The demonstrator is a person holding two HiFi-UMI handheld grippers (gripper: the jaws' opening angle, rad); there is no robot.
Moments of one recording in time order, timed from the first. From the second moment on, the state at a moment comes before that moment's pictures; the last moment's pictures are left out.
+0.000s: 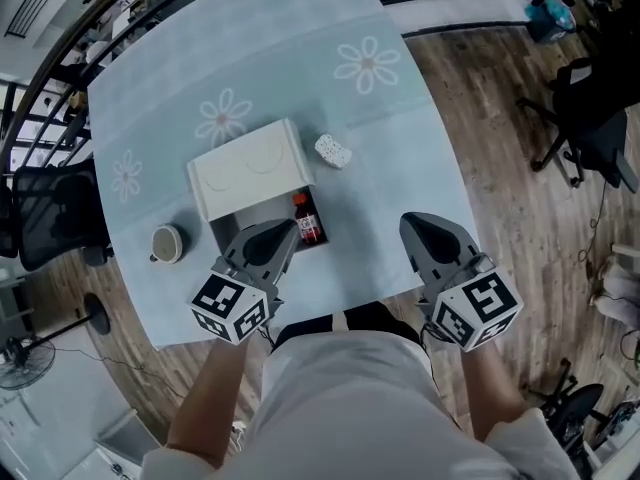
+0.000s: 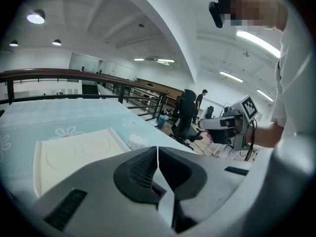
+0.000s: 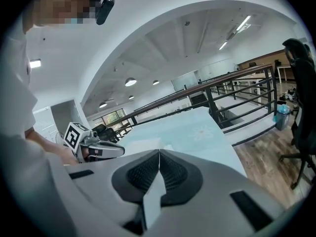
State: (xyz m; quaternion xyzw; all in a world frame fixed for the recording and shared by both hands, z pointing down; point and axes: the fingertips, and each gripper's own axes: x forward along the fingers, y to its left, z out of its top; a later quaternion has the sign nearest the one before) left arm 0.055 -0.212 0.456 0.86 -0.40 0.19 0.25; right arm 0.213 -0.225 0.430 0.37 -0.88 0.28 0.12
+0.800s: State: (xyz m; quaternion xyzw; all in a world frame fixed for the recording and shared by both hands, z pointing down) left arm 0.031 -0.224 0.558 0.85 -0.33 0.24 0.34; right arm 0.182 -0.218 0.474 0.40 -0.84 0.32 0.16
